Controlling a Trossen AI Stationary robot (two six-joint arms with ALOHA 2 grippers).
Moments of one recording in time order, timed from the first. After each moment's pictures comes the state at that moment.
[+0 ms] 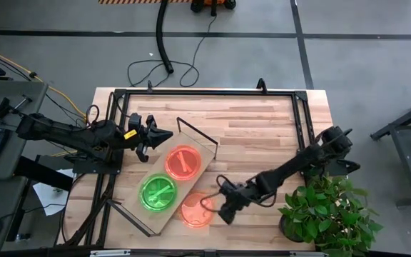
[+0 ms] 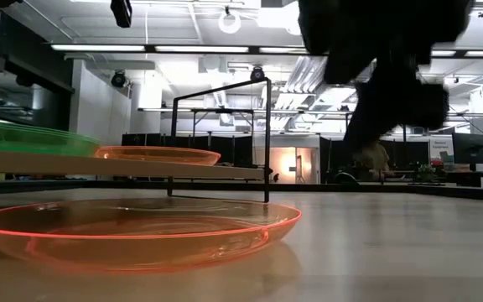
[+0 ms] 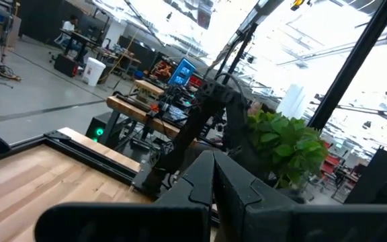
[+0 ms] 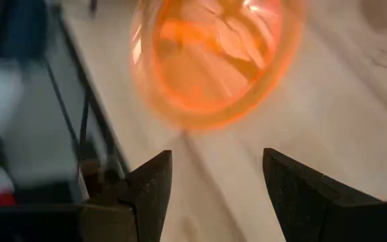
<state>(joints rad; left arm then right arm) -0.16 0.78 0.52 0.48 -0.25 -0.43 0.49 1.80 1.12 -0.19 0.01 1.15</state>
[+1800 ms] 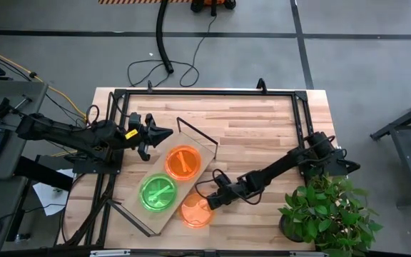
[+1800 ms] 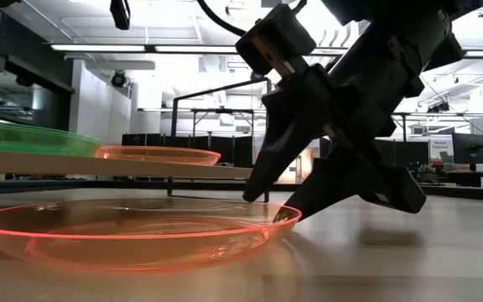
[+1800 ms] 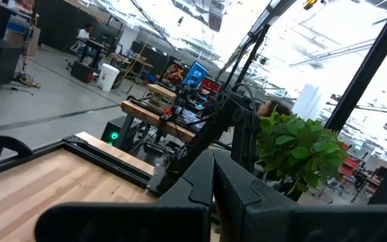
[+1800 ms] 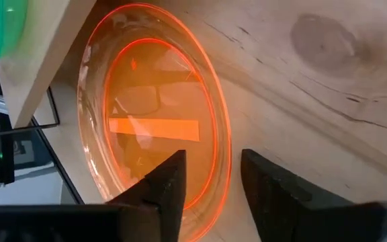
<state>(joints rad) -0.16 0.79 0.52 0.47 -0.30 -0.40 0.41 2.02 1.05 0.09 0.07 1.49</state>
